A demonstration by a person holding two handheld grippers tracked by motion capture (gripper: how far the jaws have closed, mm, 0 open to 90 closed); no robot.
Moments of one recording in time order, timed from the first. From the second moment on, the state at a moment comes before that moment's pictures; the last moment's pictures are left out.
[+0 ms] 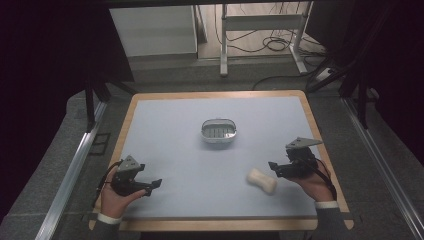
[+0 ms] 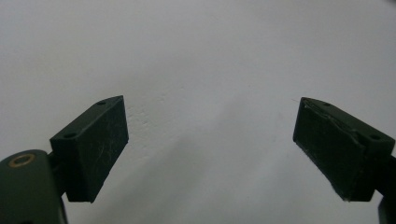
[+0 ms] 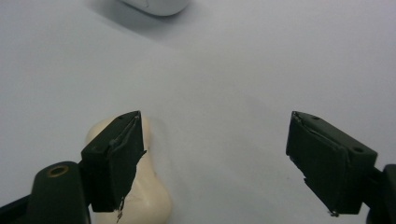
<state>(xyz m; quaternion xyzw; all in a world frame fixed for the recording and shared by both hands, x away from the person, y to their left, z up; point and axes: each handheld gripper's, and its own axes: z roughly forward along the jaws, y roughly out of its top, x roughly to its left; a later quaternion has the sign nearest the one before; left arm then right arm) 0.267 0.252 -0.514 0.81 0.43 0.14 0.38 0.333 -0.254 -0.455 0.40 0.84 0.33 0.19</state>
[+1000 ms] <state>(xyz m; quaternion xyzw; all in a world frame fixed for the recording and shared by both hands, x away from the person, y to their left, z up) 0.266 0.253 -0.513 0.80 0.43 0.14 0.39 0.330 -0.205 -0.458 0.33 0.91 0.22 0.13</state>
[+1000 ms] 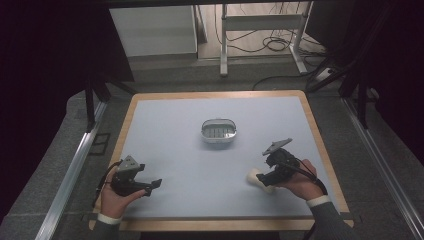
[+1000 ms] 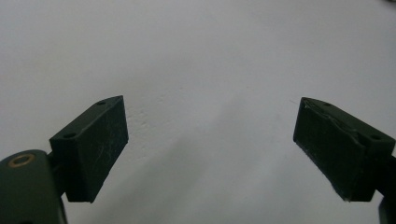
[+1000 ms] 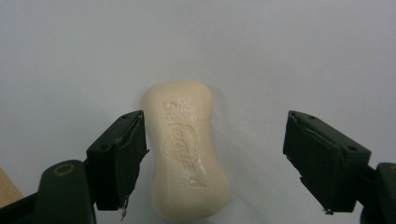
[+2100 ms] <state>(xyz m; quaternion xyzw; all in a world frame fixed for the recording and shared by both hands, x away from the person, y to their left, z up) 0.266 0.253 -0.514 0.81 0.43 0.14 0.38 0.339 -0.179 -0.491 0.30 0.95 0.10 0.08</state>
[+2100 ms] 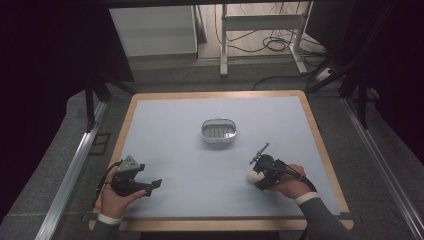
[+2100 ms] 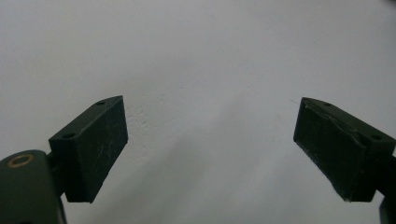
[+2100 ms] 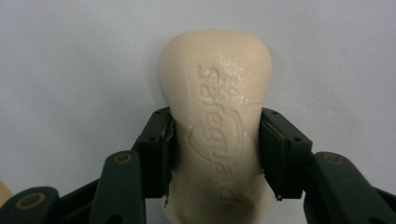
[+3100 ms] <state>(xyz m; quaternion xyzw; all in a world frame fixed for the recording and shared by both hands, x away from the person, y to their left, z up) 0.266 0.253 -0.514 0.80 0.43 0.14 0.38 0.362 -0.186 -0.451 0.30 0.93 0.16 0.11</state>
